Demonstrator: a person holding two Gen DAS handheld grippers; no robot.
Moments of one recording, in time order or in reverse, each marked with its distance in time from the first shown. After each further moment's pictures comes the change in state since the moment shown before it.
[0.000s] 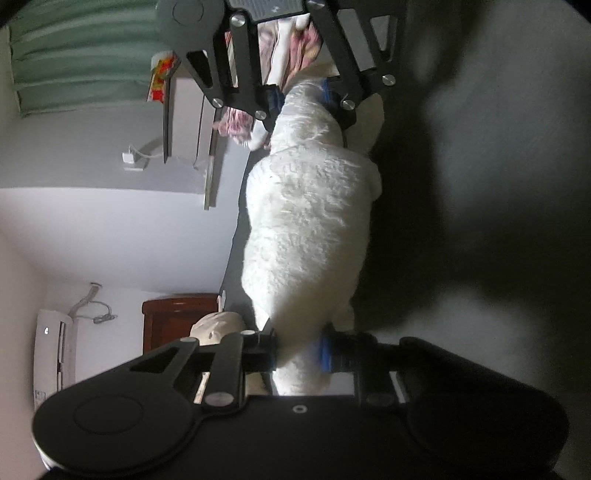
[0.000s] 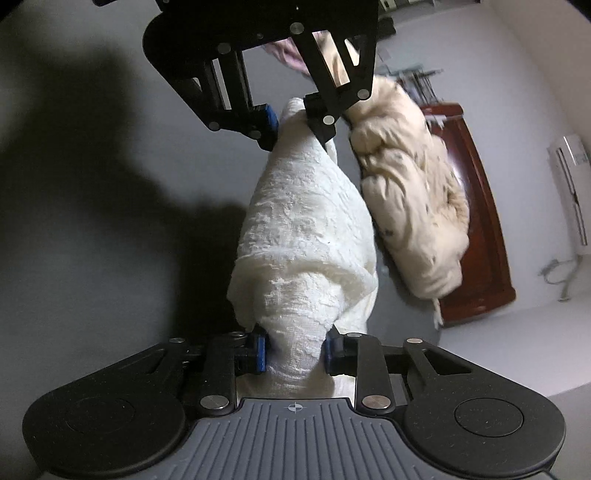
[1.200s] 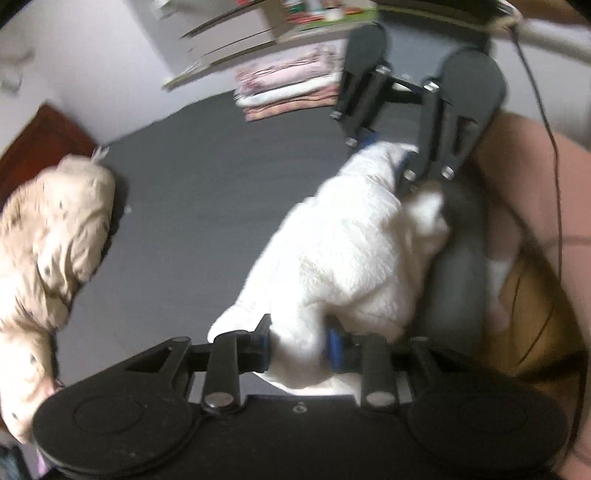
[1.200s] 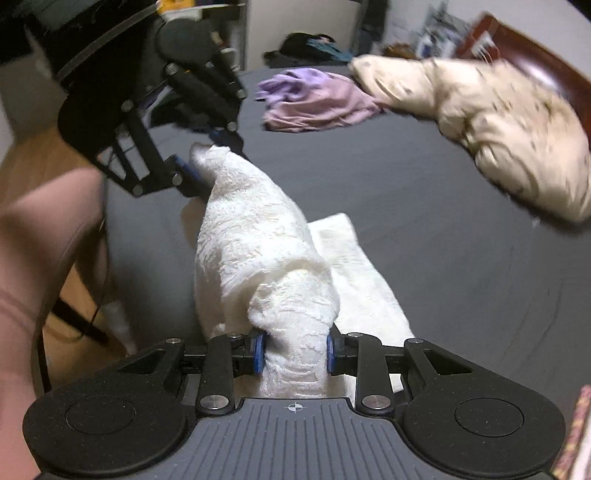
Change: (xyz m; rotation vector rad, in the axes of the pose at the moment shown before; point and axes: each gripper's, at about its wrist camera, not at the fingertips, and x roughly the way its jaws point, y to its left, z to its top) left arm -0.116 0.116 -0.037 -0.821 0.131 -0.606; right arm -0.106 -0.045 0.036 0.621 -0.087 0.675
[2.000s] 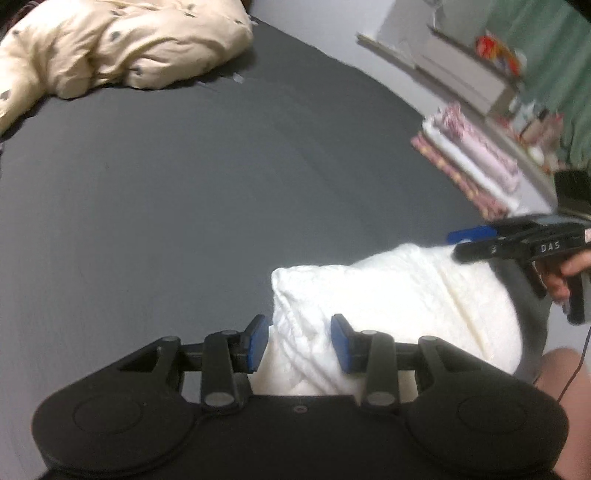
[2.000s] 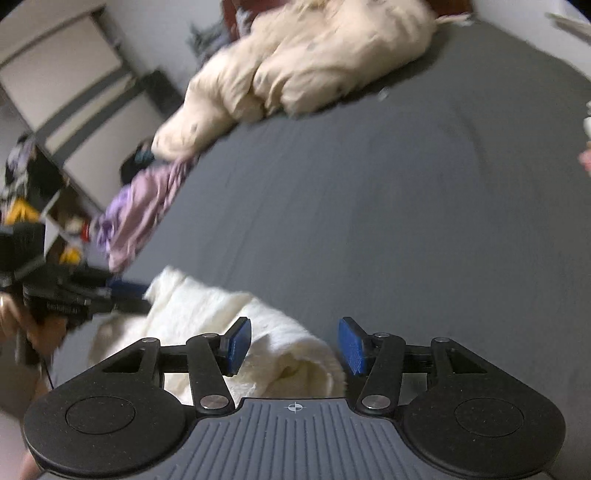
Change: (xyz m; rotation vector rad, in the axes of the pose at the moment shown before) left arm 0.098 0.138 -0.065 -0.853 -0.040 -0.154; right arm -0.014 -0.162 -0.078 0.817 -0.243 -0.020
